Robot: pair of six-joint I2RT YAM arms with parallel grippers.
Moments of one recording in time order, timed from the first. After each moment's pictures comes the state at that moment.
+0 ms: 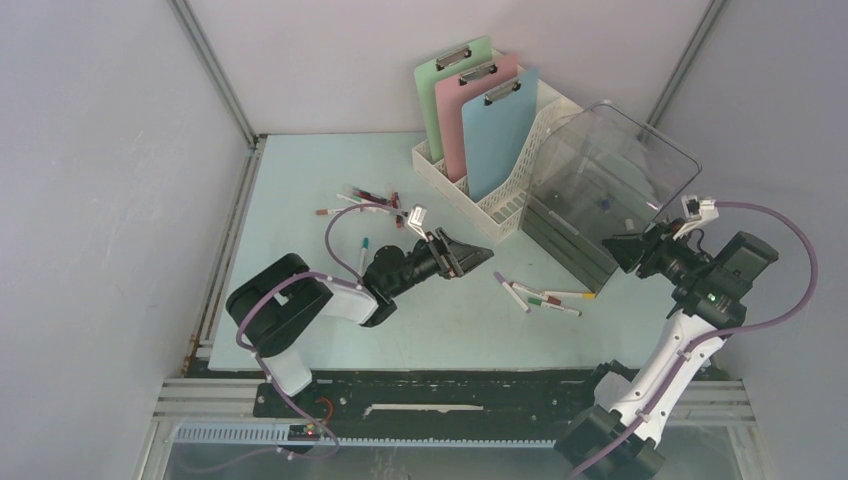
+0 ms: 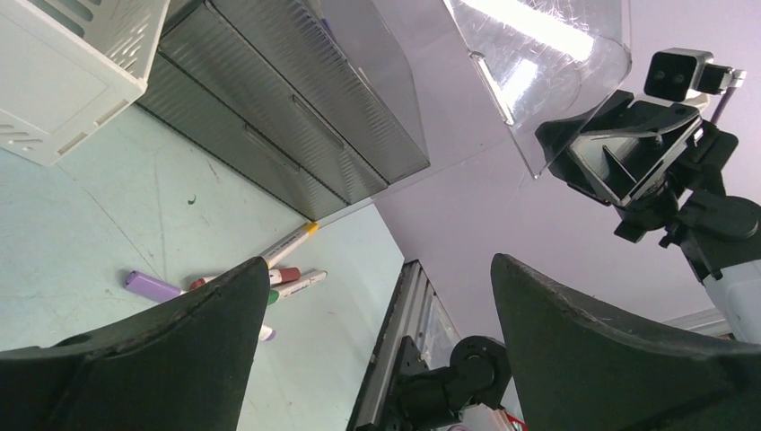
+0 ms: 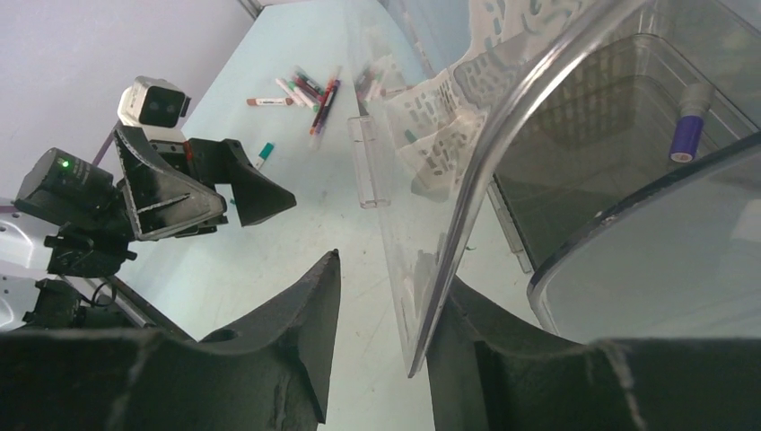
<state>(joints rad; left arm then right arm) -0.81 1.71 0.58 1.24 0.22 -1.06 -0.75 0.80 0.89 -0.65 -1.29 -0.11</state>
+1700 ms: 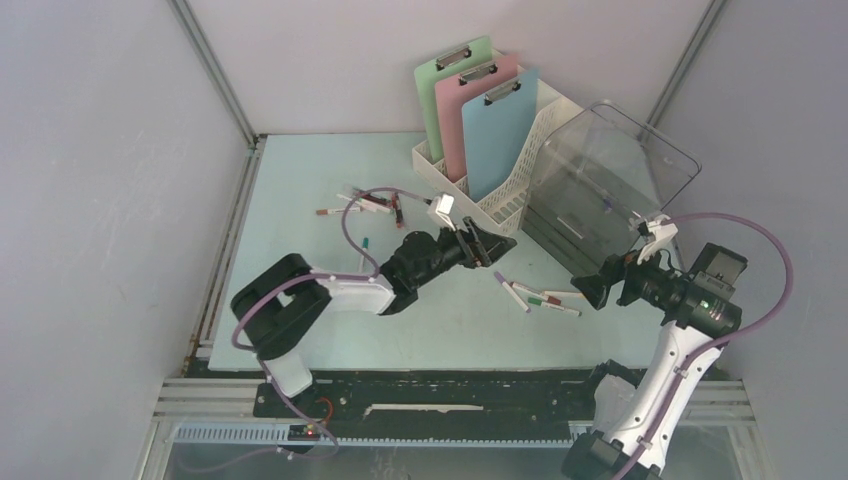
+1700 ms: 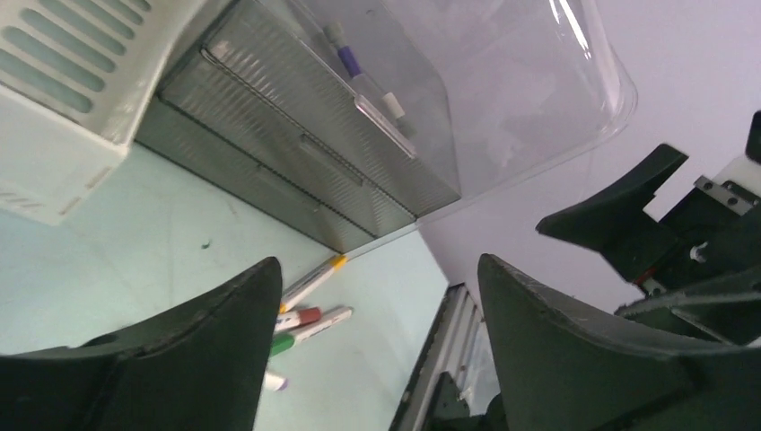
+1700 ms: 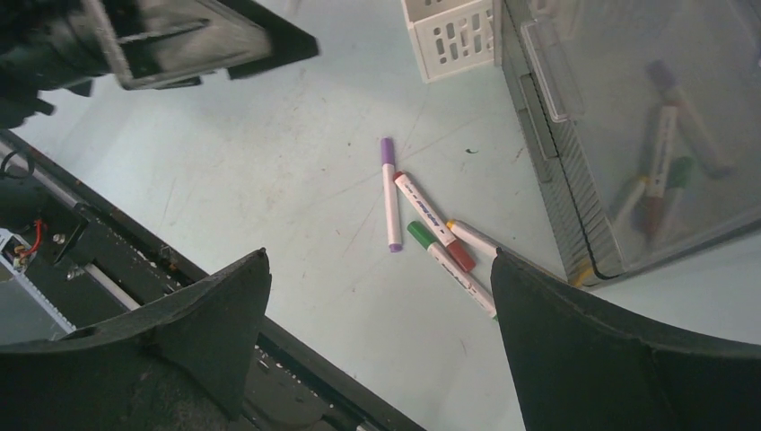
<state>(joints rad) -0.89 1.67 0.77 0.92 0.07 -0.89 -0.63 0.74 0.96 -1.16 -1.08 -0.60</state>
